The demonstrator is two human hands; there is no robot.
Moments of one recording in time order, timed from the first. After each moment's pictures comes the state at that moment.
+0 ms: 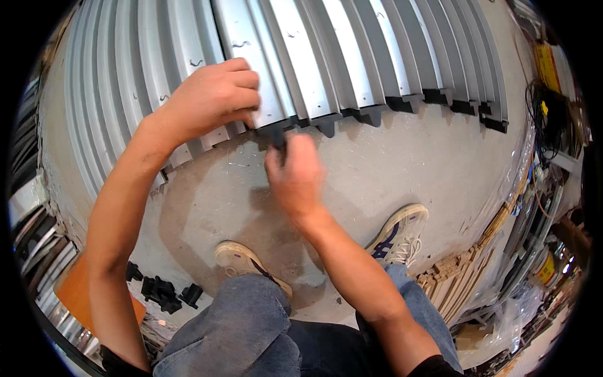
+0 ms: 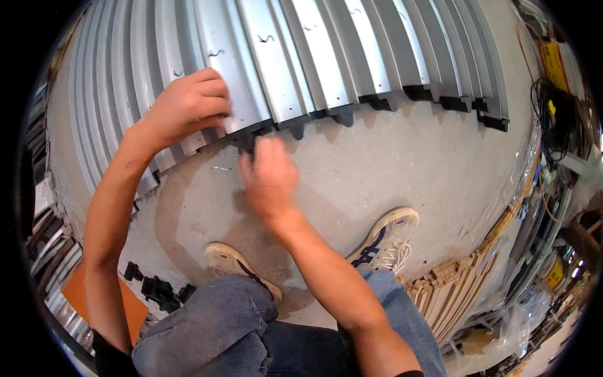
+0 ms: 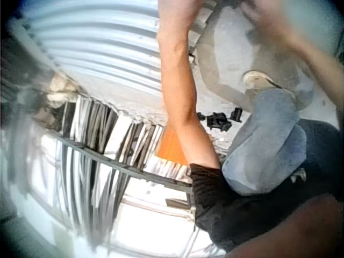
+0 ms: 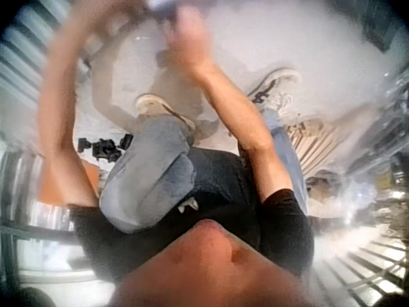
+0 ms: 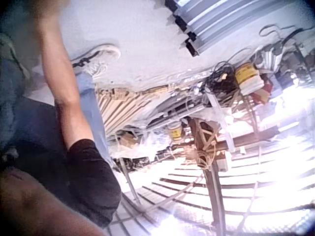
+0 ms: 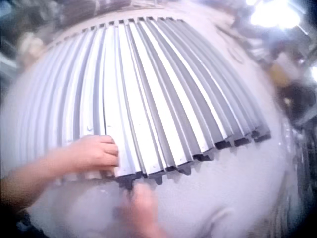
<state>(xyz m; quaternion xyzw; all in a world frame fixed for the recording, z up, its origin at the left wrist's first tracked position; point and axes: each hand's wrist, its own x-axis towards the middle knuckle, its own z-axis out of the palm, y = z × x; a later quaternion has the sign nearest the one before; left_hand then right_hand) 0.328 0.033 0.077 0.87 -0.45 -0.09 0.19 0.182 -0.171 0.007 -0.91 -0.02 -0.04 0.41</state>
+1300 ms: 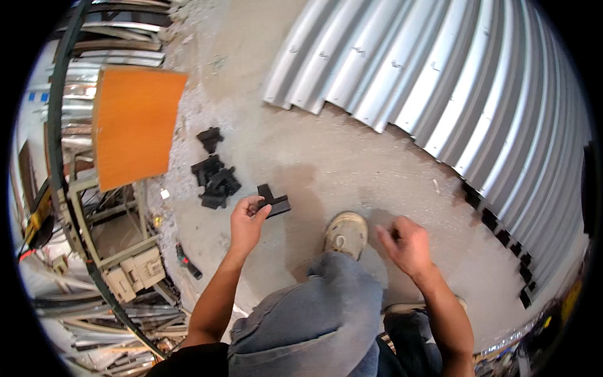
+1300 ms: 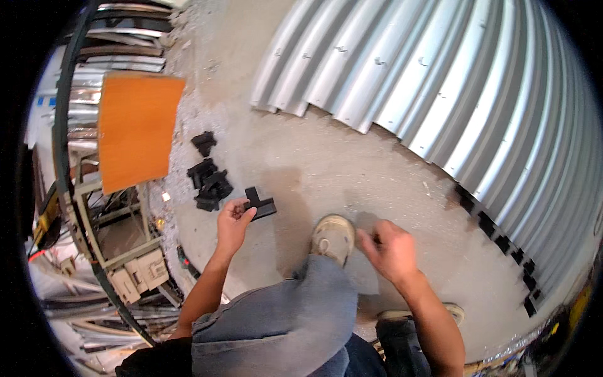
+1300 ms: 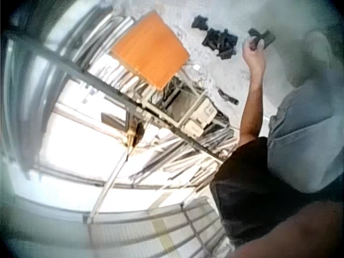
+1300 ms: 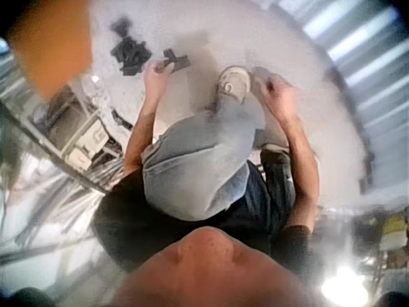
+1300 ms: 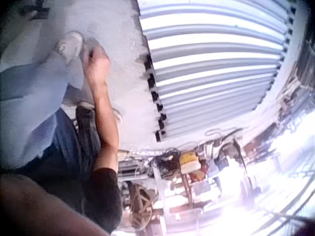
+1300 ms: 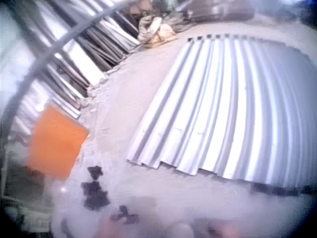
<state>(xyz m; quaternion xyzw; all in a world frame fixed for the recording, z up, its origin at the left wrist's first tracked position) -0.232 0.117 0.063 0.66 0.59 0.10 0.45 0.116 -0.129 0.061 -0.76 -0.42 0.35 0.35</state>
